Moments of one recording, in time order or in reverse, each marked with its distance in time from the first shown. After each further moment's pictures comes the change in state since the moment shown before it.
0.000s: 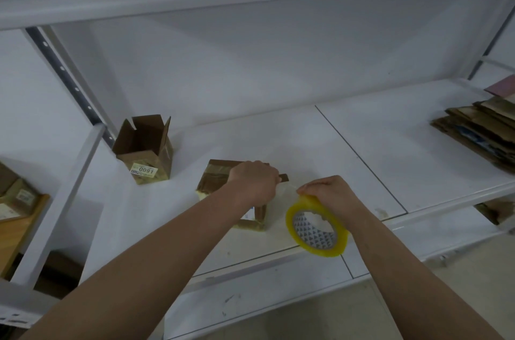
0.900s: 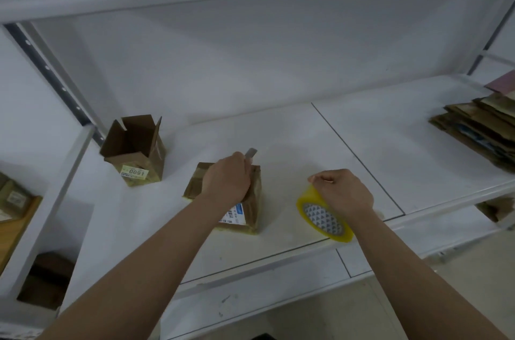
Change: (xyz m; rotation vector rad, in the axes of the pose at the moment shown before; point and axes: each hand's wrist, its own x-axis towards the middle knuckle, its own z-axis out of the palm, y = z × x) left_hand 0.000 -0.020 0.008 -0.389 0.250 -0.294; right_hand 0.006 0.002 -0.019 -0.322 0.254 -0.046
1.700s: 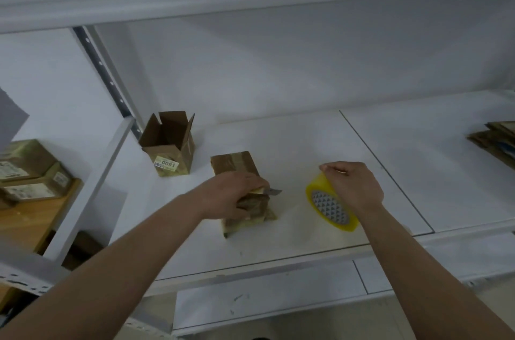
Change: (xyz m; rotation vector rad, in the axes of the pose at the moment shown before) left_hand -0.025 -0.070 -0.020 0.114 -0.283 0.571; right_hand 0.014 -0.027 0.012 0.178 0.039 -0.067
